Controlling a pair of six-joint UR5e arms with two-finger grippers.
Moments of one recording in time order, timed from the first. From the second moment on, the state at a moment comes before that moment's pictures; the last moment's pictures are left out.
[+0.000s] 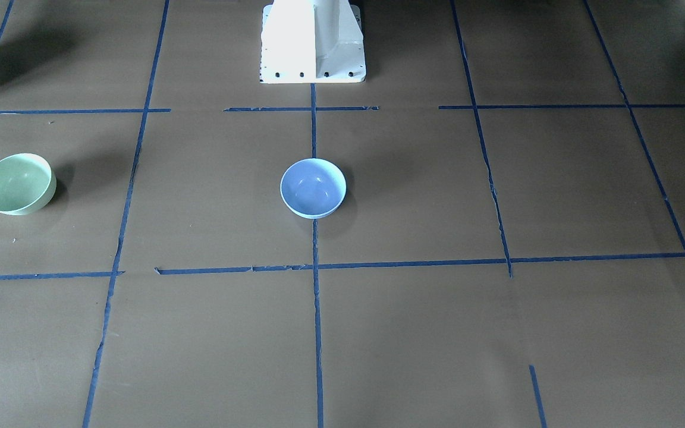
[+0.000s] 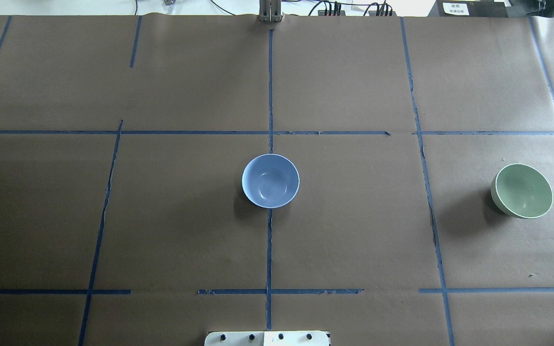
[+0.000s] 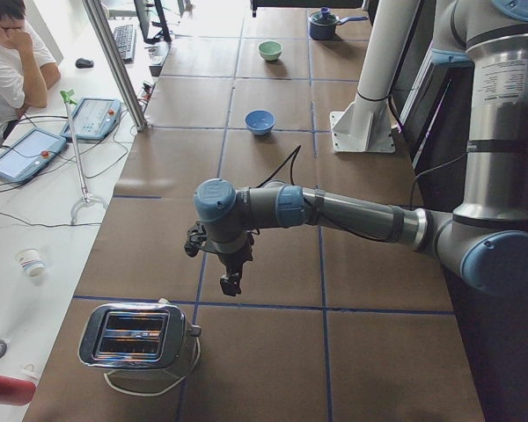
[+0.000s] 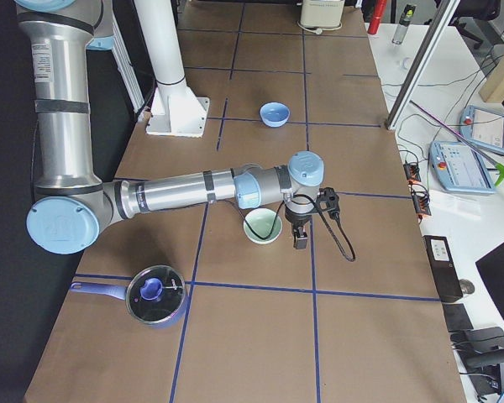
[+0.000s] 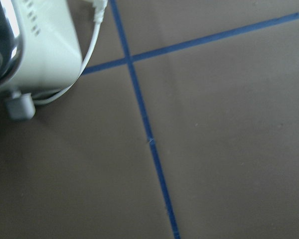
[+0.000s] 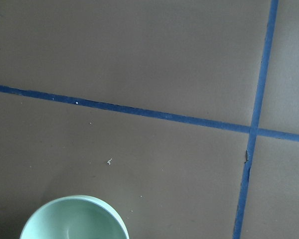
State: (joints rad) left arm -1.57 -1.52 -1.78 -1.29 -2.33 0.31; right arm 1.36 -1.59 1.74 -1.45 2.34 0.20
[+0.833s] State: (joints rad) left arm -1.59 -1.51 -1.77 -1.31 -2.34 0.33; right arm 1.07 -1.77 1.61 -0.87 2.25 0.59
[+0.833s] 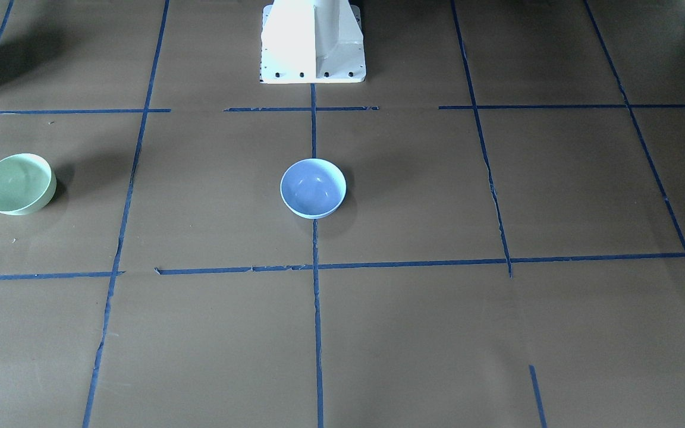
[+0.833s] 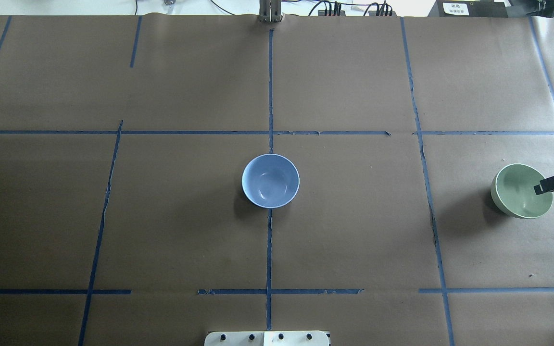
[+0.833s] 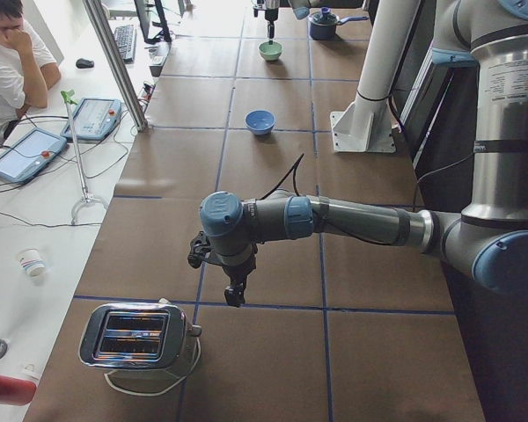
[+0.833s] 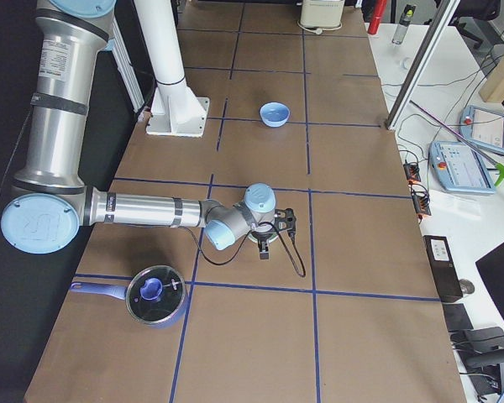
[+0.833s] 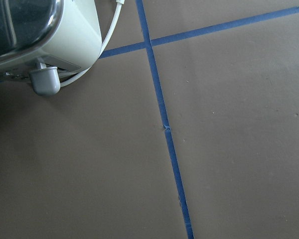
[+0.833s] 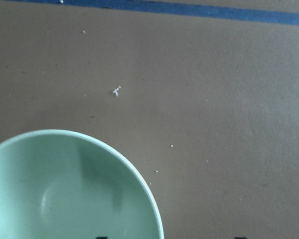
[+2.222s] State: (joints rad) left arm -1.59 -1.51 -1.79 -1.31 -2.34 0.30; right arm 0.96 -1.34 1.81 -1.41 2.31 0.92
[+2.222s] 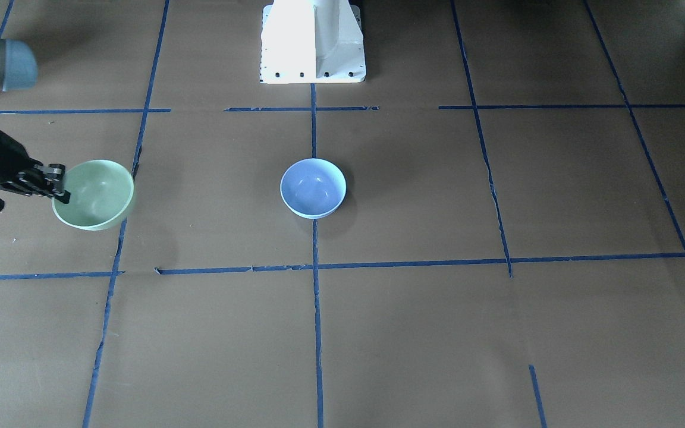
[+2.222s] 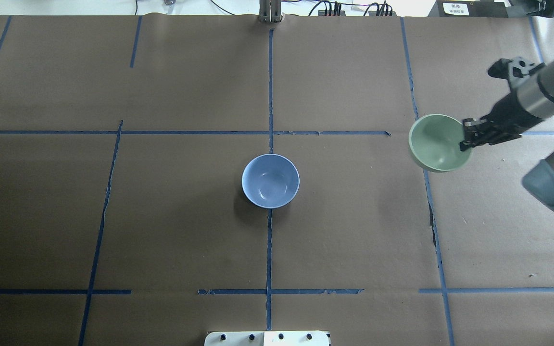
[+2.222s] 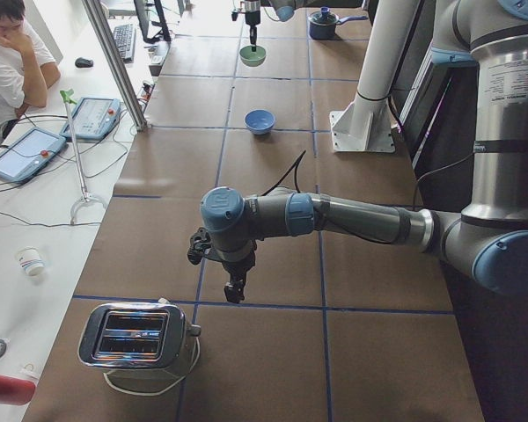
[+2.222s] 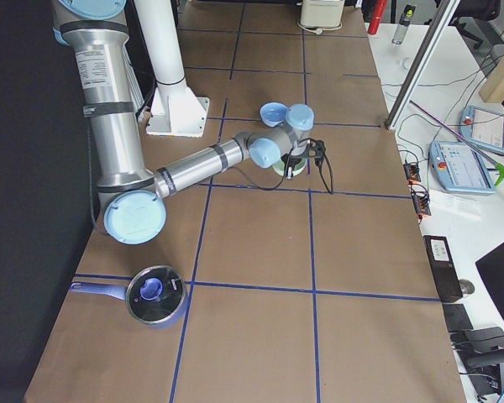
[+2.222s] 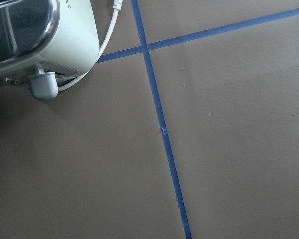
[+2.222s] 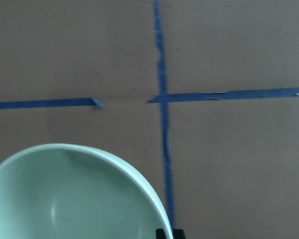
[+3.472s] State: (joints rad) left arm -1.59 -1.52 -1.78 -1.31 -2.34 0.28; right arm 0.54 -0.91 1.64 -1.47 1.99 1.48
